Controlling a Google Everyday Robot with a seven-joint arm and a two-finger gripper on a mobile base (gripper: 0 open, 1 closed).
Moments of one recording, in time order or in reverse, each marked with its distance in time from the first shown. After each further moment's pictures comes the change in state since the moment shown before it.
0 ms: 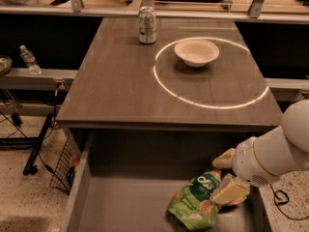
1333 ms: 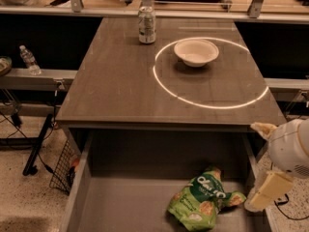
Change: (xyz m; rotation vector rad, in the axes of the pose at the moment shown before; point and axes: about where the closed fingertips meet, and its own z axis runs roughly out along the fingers) arm 0.007 -0.011 -0.089 0.159 0.052 0.008
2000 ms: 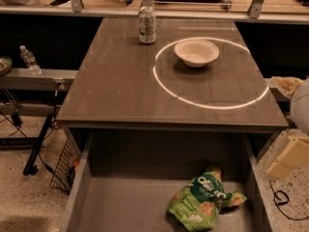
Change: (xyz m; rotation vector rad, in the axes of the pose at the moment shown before) arm -0.048 -0.031 -0.098 0.179 0.021 -0.101
